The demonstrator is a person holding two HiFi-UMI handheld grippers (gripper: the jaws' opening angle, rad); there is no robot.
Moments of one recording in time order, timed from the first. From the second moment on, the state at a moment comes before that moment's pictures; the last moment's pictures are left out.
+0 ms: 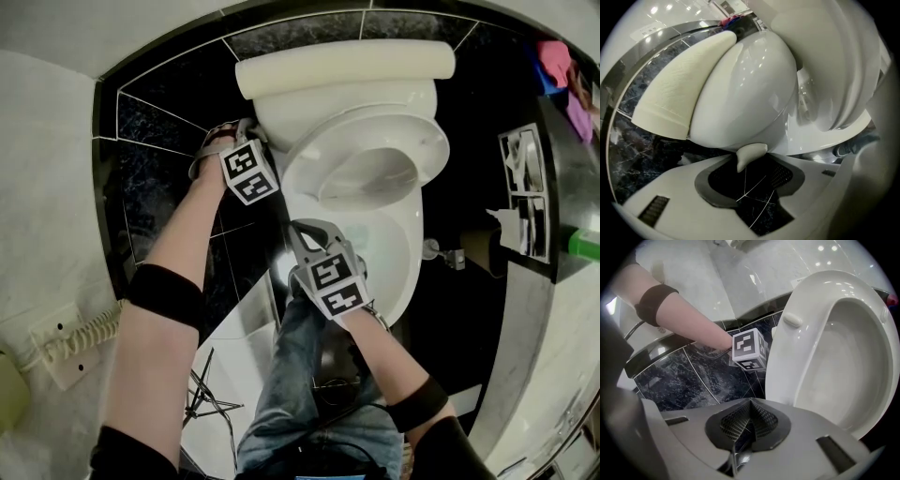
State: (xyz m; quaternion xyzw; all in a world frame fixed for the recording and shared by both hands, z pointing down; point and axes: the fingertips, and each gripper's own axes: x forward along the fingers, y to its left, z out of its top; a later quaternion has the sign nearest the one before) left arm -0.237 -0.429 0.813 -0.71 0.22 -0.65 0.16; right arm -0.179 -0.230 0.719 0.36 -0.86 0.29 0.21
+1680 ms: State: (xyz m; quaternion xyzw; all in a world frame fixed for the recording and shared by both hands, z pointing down) left arm -0.158 -0.119 0.480 -0.79 0.51 -0.33 -0.08; right arm -0.034 -0.090 0.487 0.38 -0.88 0.18 0.24
